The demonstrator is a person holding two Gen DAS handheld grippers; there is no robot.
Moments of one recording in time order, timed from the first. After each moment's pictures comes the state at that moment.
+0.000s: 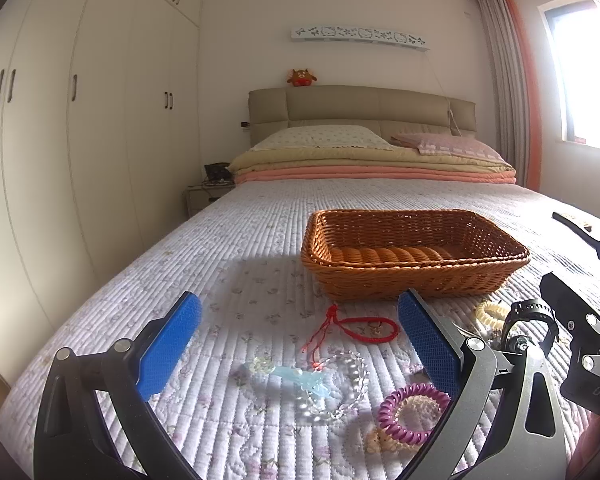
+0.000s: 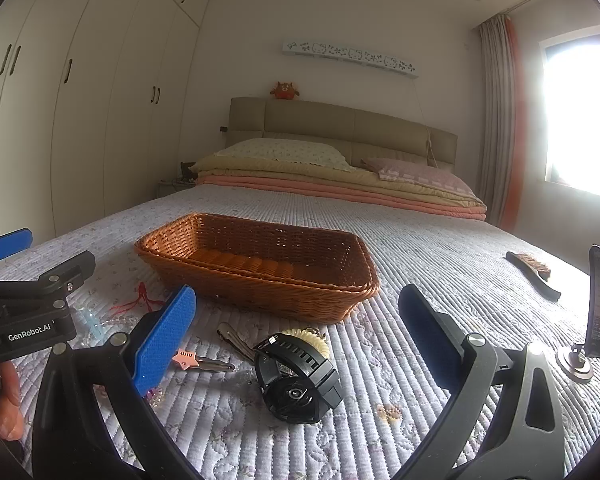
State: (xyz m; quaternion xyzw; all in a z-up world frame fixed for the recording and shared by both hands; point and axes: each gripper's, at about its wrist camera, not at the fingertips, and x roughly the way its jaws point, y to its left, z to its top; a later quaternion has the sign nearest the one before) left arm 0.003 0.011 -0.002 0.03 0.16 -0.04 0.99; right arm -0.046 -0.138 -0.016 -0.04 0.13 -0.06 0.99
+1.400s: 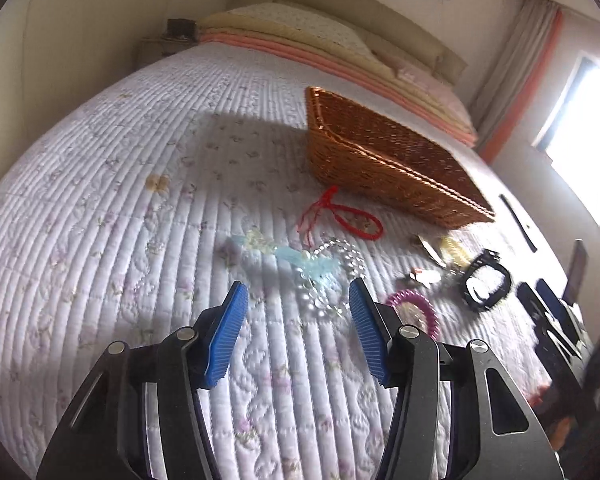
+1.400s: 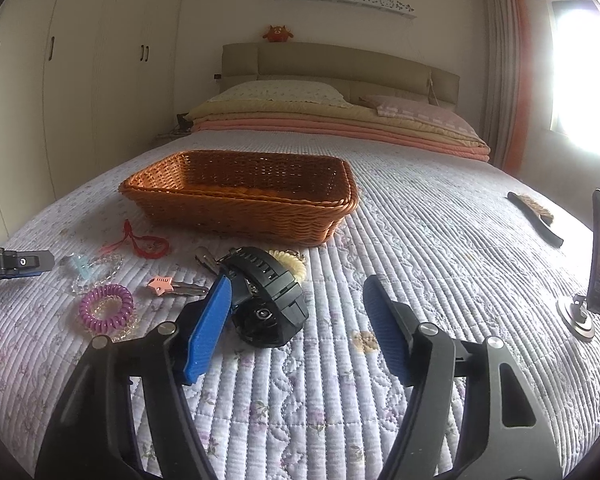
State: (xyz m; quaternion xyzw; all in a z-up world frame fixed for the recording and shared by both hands) left arm 0.041 0.070 -0.041 -0.11 0.40 -0.14 0.90; right arm -0.051 -0.172 -0.042 0.01 0.24 -0.05 0.97
